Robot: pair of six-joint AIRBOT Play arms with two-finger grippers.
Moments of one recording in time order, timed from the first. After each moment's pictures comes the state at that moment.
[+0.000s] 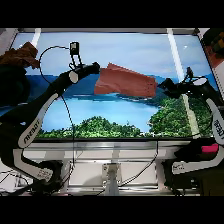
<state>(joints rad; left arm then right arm) -0.33 -1.69 1.35 1.07 -0.19 -1.39 -0.28 -1.61 1.15 -0.79 0.87 1.38</state>
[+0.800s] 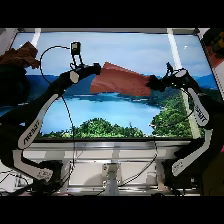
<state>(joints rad) -0.34 -1.68 1.35 1.07 -0.21 -1.39 -0.11 -1.88 1.45 -0.83 0.92 1.39</state>
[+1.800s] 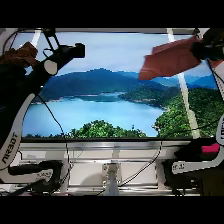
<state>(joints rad) -0.21 -1.42 1.35 1.08 -0.21 -1.31 -0.38 -1.57 1.75 -1.38 0.94 1.56</state>
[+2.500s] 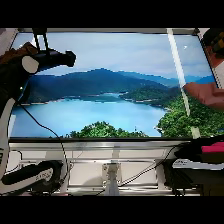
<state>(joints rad) -0.16 -1.30 1.35 1.27 -0.66 -1.30 -0.81 -1.48 1.72 -1.74 1.48 1.90</state>
